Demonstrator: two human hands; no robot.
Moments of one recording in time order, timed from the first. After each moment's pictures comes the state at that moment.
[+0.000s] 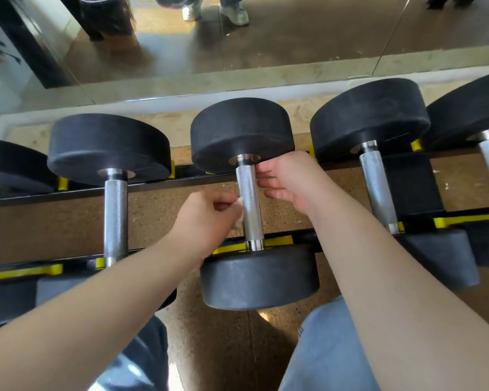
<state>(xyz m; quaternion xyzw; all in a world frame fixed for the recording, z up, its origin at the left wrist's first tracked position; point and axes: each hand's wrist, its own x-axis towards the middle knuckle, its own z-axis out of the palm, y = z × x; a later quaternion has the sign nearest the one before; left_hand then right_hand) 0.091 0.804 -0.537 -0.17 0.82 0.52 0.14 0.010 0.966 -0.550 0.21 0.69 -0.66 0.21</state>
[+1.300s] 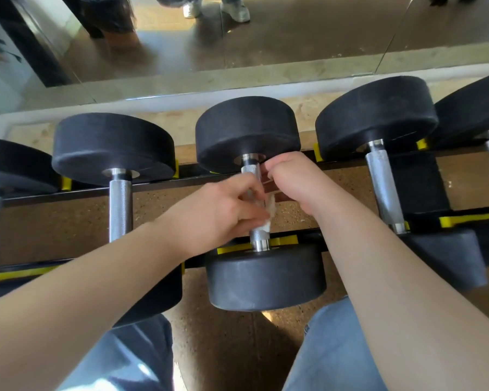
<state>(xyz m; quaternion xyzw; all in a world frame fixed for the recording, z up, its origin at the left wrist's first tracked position) 0.064 0.775 -0.537 0.46 0.87 0.19 -0.06 0.024 0.963 -0.531 0.10 0.82 -0.52 0.20</state>
